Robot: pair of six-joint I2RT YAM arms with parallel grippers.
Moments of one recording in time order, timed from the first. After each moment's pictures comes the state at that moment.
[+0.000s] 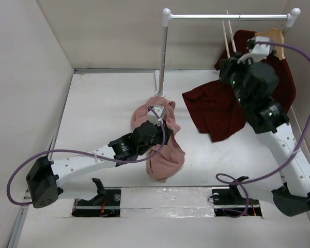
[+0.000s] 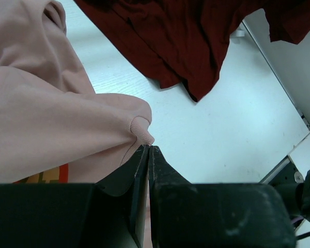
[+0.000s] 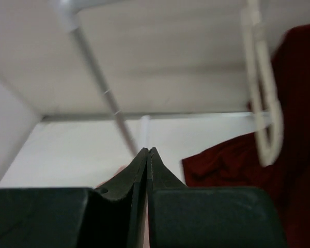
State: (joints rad) left arm -1.07 1.18 0.83 0.00 -0.34 -0.54; right arm 0.54 1.13 1.51 -0.33 0.41 0.21
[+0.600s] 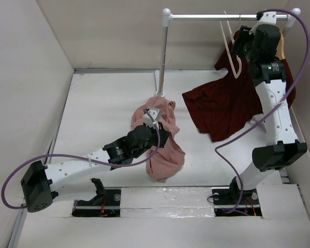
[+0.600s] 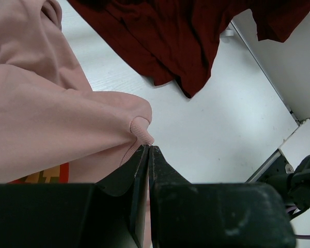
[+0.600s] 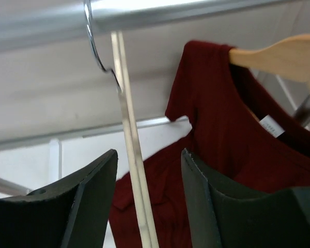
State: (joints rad) left arm -1.07 1.10 0.76 0.03 -0.30 -0.54; right arm 0.08 1.62 2.02 -0.51 0.19 0.13
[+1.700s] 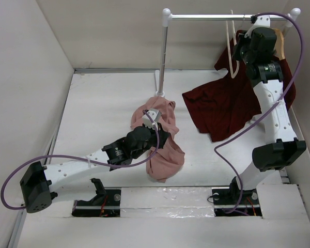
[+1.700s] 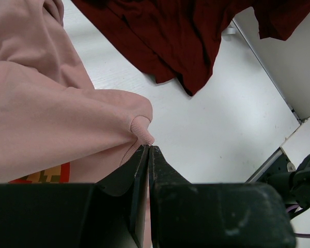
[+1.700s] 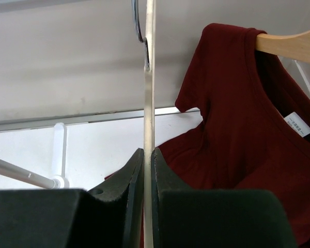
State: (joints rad) left arm -1.07 1.08 0.73 0.03 -0.31 -0.54; right arm 0.07 1.64 1.97 -0.51 0.12 0.12
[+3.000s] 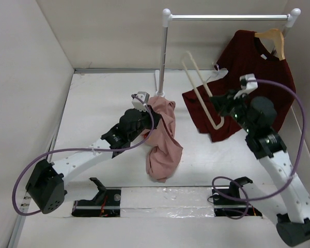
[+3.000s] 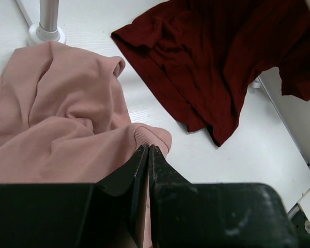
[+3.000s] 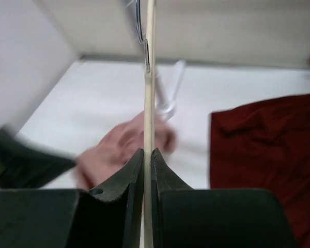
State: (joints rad) left arm -0.79 1.17 0.77 0.16 -0.17 -0.52; right arm 0.30 0.88 1.05 -0.21 -0.13 0.27
